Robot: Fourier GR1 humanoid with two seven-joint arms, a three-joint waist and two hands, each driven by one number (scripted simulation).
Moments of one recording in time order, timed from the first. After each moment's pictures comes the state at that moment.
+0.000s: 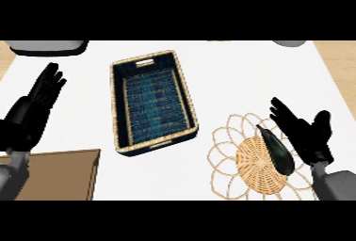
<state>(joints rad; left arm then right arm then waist) -0.21 0.63 -0.21 -1.52 0.41 0.23 -0.04 -0.16 -0.49 0.27 -1.34 -0.41 -0.03 0.14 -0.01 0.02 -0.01</state>
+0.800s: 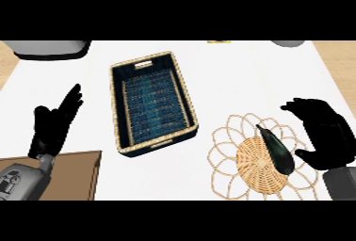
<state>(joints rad) -0.21 0.56 -0.31 -1.38 0.32 0.30 0.12 -0.17 -0.42 0.02 -1.29 -0.64 0.55 -0.42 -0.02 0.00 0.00</state>
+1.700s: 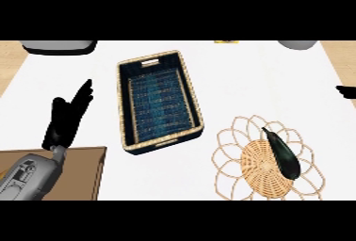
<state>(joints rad) -0.29 0.50 -0.33 -1.32 0.28 0.28 0.15 -0.31 -1.04 0.13 -1.20 -0.09 0.74 -0.46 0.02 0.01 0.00</state>
